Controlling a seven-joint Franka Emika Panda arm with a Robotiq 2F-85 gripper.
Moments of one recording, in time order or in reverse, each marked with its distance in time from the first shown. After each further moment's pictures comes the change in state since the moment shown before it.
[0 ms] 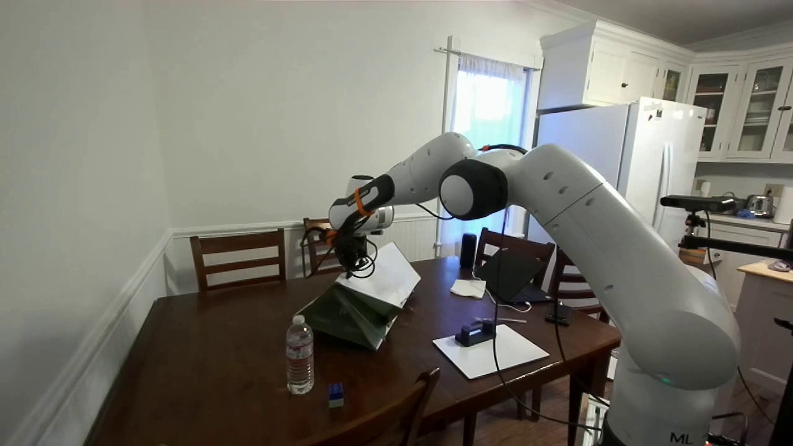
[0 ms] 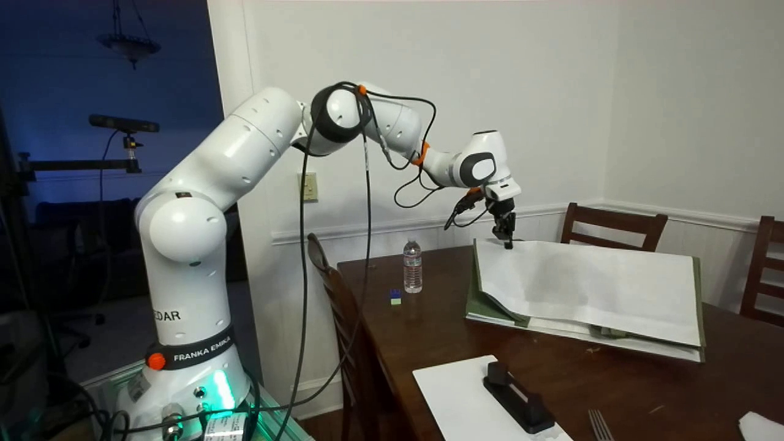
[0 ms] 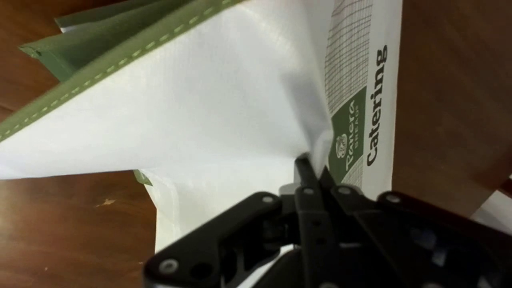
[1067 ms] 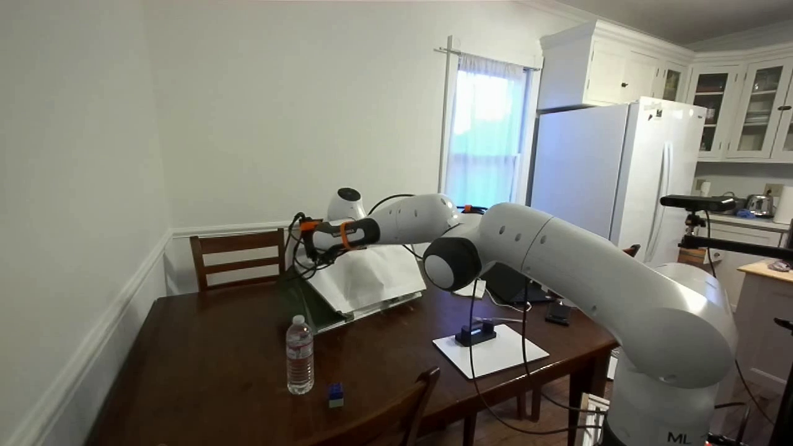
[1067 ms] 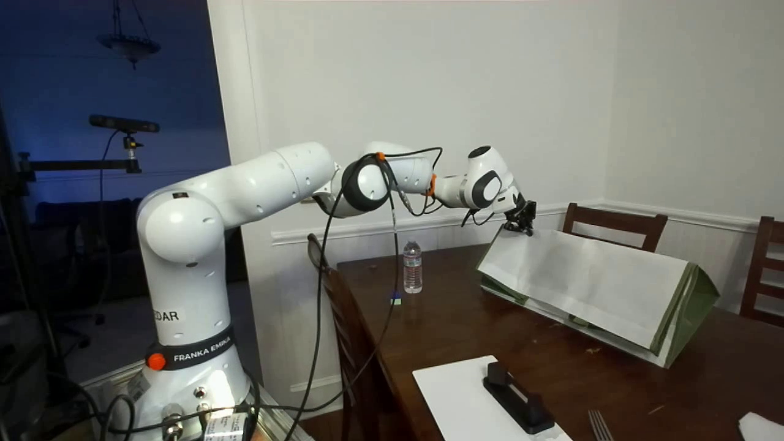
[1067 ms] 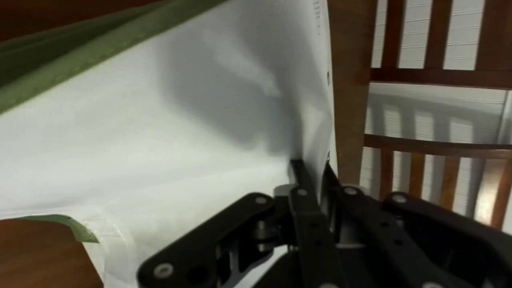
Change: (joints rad) arm -0.044 0.454 -0.007 0.659 -0.017 0.206 0.653
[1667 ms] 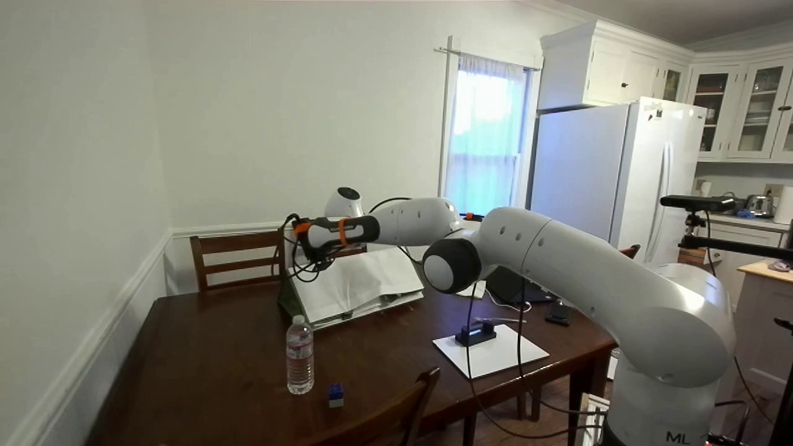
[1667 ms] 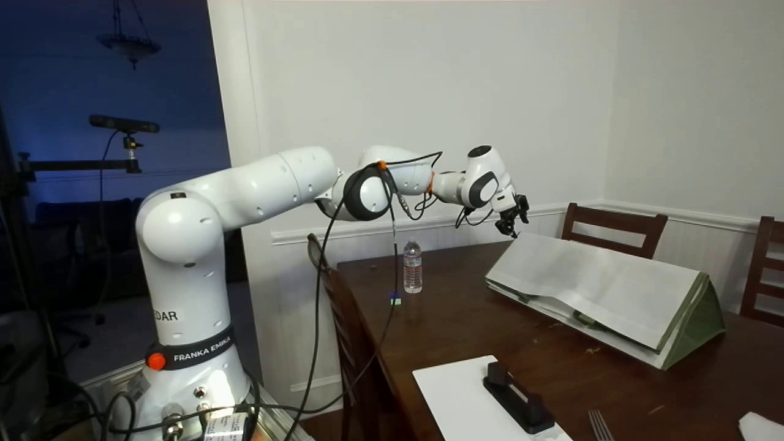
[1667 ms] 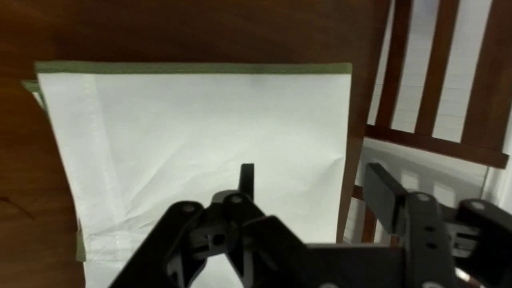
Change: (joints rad) arm -0.027 0.025 0.127 0.076 0.004 -0.063 -0.237
